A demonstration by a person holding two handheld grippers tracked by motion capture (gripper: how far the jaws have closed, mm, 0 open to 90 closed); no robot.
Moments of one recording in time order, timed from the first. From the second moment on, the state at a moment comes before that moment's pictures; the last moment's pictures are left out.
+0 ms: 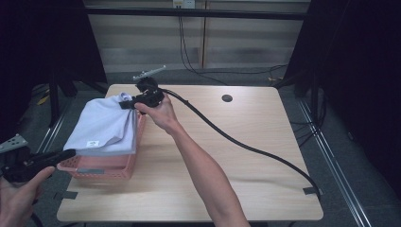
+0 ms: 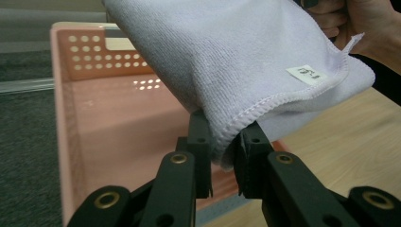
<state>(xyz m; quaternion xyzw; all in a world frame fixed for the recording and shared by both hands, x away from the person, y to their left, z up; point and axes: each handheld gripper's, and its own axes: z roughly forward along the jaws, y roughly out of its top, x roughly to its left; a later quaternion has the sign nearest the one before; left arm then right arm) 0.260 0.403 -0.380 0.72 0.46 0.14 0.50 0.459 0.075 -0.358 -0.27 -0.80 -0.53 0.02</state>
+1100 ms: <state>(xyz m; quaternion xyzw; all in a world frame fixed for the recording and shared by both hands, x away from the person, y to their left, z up) 0.296 0.418 -0.429 0.73 0.52 0.13 0.42 0.474 0.106 -0.433 -0.32 -0.80 -0.50 0.03</state>
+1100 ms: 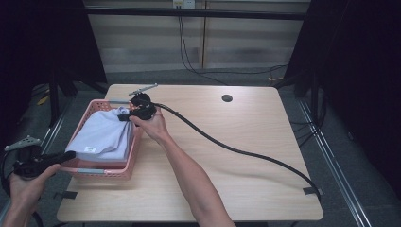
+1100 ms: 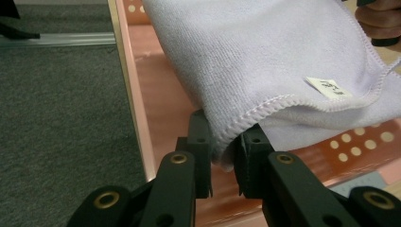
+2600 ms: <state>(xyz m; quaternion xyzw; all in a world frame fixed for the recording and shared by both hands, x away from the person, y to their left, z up) 0.250 0.248 -0.413 0.75 0.40 0.13 0.51 0.357 -0.094 -0.403 -0.30 -0.77 -0.56 -0.06</state>
